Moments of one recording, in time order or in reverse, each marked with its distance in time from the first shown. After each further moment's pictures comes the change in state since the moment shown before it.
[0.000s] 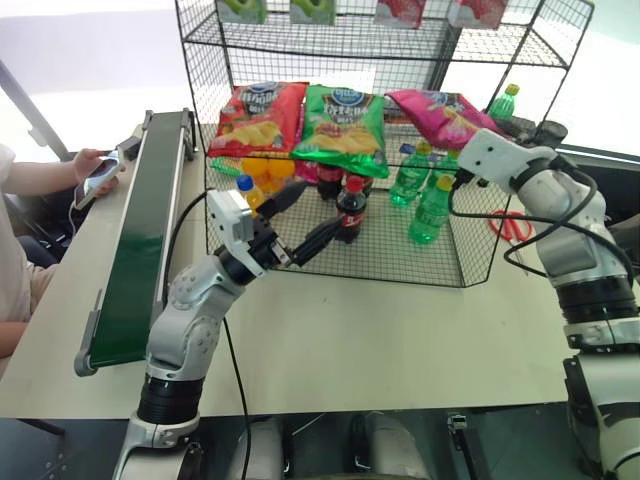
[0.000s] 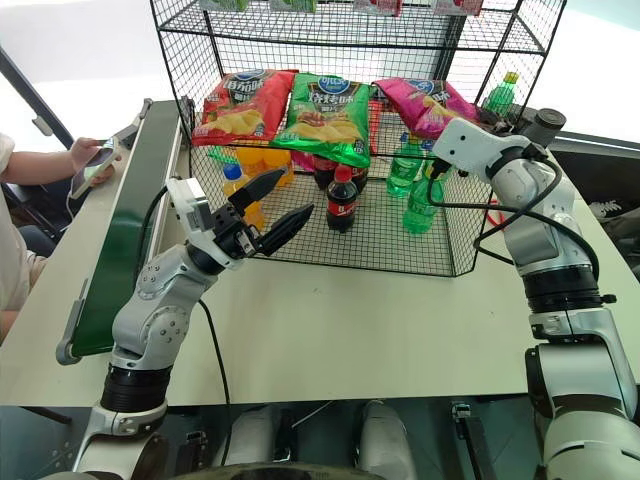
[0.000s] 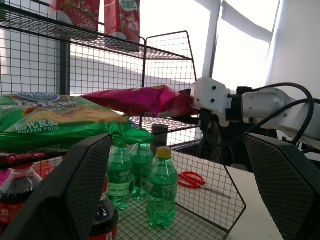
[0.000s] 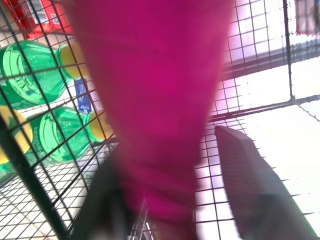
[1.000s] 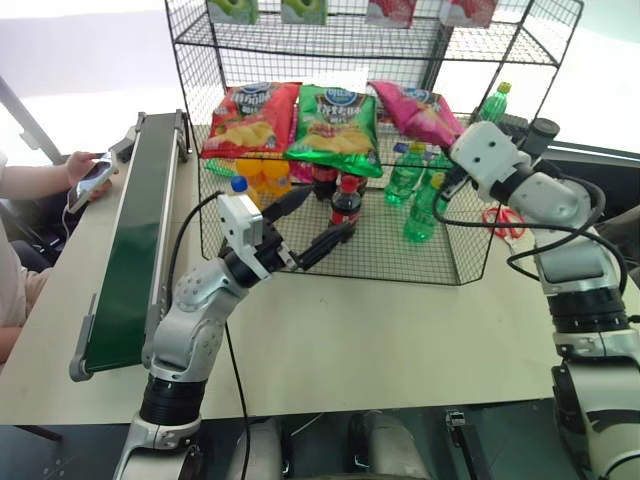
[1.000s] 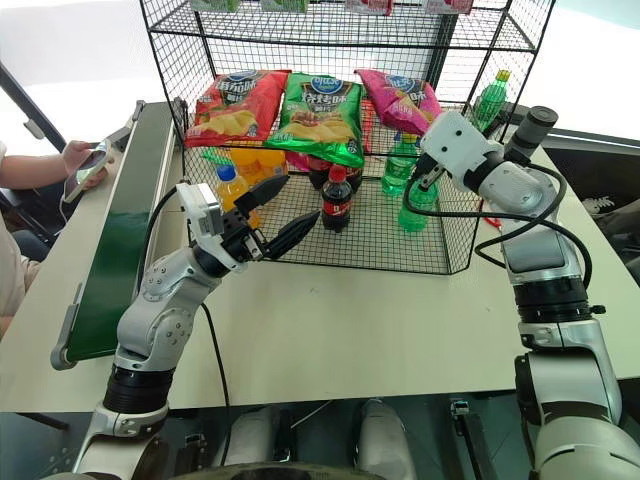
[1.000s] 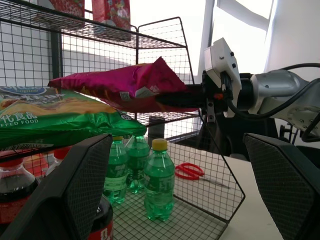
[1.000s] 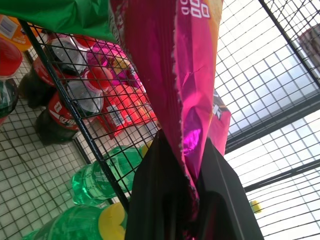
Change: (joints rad) left arm 0.005 0.000 -0.034 0.006 0.058 -0.018 0.001; right arm 0.065 0.046 -0.037 -0.129 0.305 -0.096 0.171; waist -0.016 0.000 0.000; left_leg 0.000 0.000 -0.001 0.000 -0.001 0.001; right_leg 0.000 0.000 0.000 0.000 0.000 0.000
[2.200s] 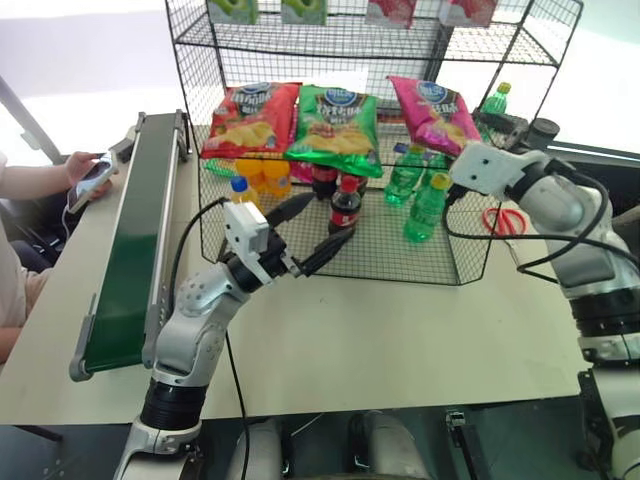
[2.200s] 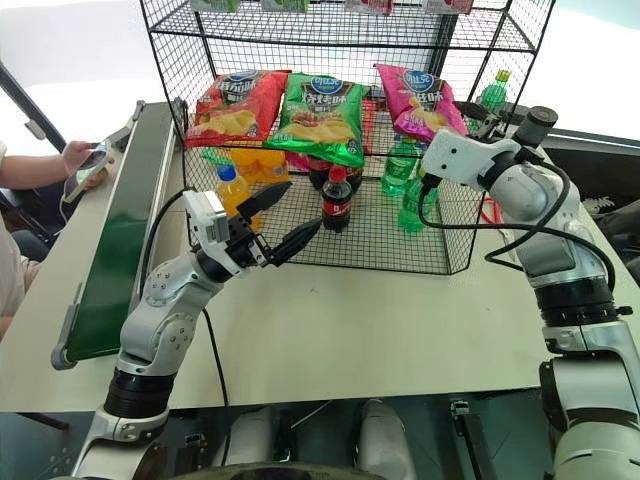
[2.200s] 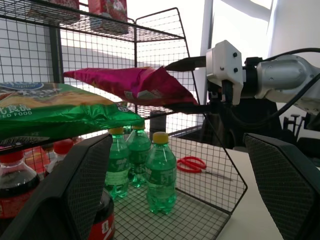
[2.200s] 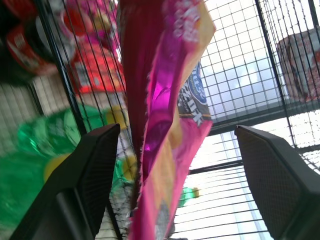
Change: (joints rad) left arm 0.023 -0.001 -0.021 0.005 0.036 -0.037 -0.001; right arm 0.067 -0.047 -0.023 -0.053 0.012 -0.080 0.015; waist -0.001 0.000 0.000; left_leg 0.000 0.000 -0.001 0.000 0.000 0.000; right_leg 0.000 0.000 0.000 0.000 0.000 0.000
